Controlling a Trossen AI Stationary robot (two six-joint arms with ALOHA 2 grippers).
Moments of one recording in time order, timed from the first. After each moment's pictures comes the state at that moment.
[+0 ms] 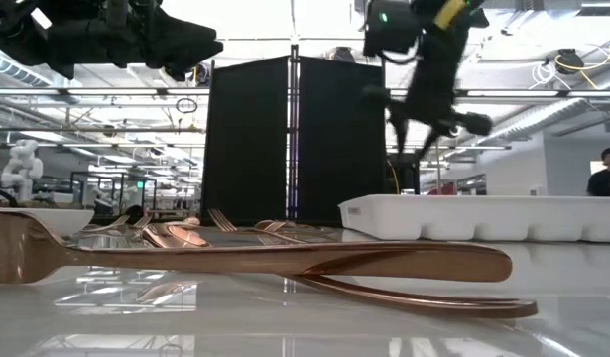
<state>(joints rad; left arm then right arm) 0.26 0.80 0.33 0.53 0.28 0.11 -0.14 1.59 1.15 -0.84 0.50 -1.33</state>
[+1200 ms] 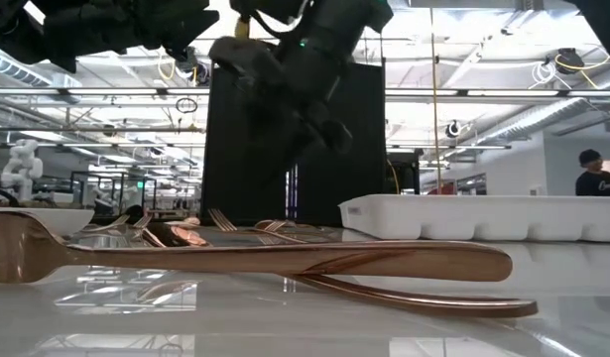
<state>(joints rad) 0.21 0.80 0.33 0.64 0.32 0.15 0.14 2.15 1.70 -0.62 0.09 0.65</state>
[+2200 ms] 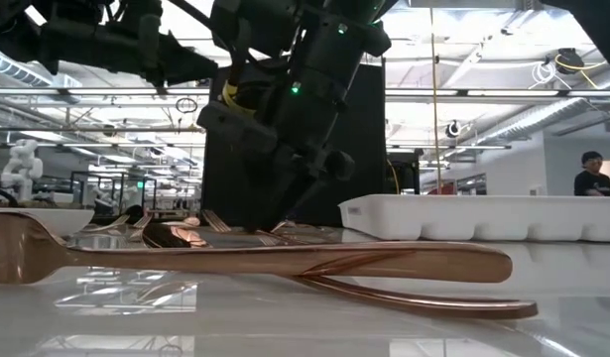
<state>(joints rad) 0.28 0.73 0.34 0.40 -0.07 0.20 0.17 2.25 1.70 -0.61 0.23 0.68</state>
